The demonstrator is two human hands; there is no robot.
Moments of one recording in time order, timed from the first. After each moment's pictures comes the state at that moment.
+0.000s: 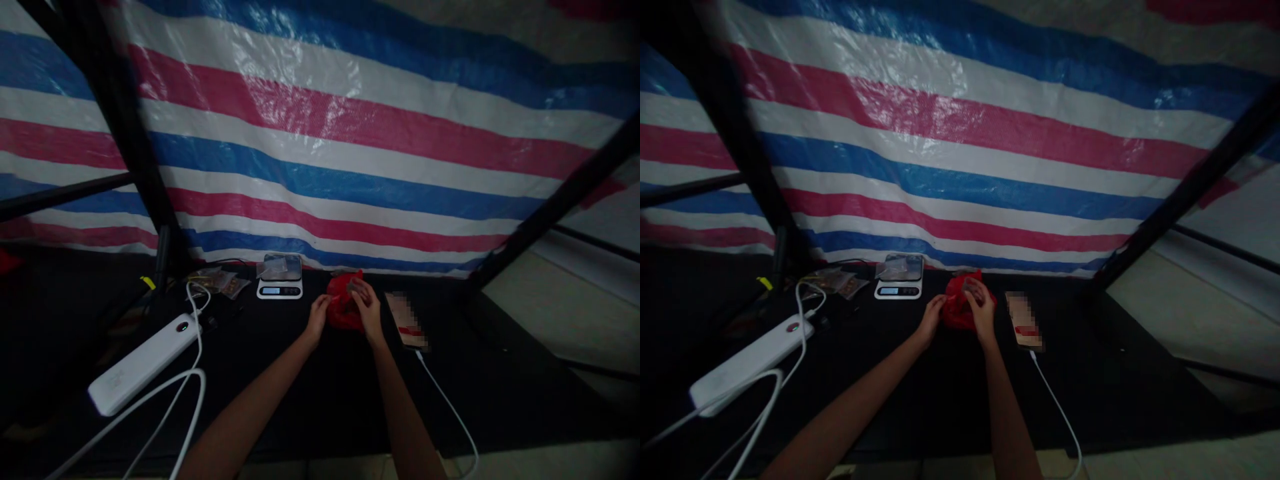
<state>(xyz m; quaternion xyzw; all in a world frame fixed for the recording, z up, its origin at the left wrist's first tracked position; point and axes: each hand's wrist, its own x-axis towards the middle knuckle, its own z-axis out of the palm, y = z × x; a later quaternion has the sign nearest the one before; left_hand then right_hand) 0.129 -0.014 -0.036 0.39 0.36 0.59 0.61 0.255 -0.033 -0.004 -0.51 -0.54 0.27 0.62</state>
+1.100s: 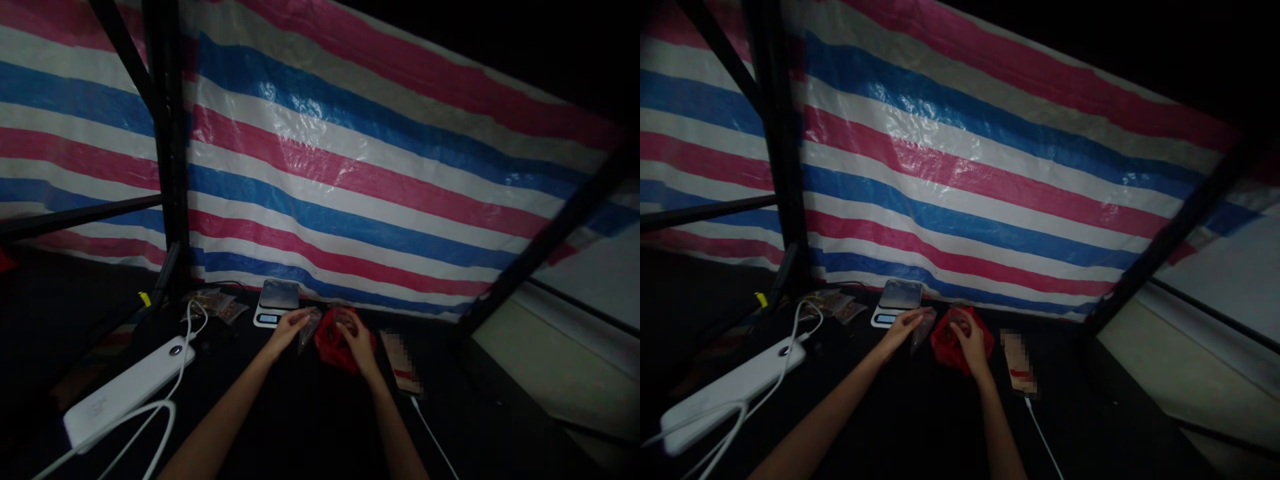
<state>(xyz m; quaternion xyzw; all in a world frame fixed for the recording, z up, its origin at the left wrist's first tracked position) 0.045 0.015 -0.014 0.56 0.27 0.50 0.60 0.240 -0.031 0.020 -0.55 -0.63 0.22 0.50</state>
